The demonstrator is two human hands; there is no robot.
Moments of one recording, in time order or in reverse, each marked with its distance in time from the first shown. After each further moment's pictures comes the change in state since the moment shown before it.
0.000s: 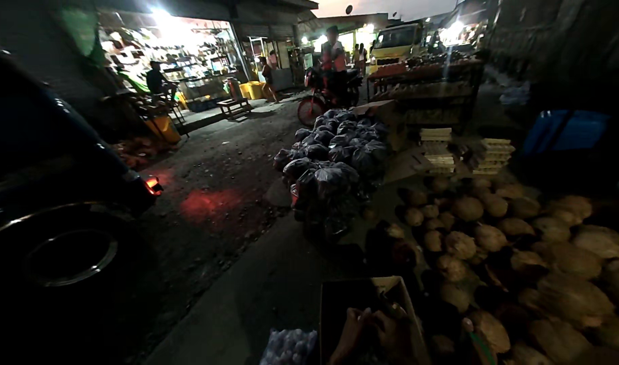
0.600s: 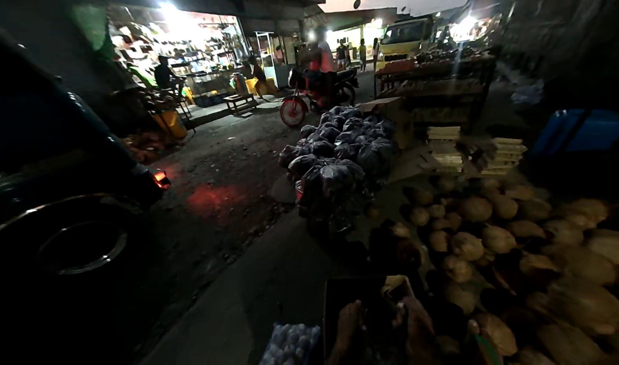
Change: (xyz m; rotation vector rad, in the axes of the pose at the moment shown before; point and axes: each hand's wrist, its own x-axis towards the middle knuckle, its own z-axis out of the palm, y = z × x) left_hand 0.014 -0.012 -0.013 -0.042 0.172 0.095; right_hand 0.008 0.000 -0.008 0.859 0.438 0.229
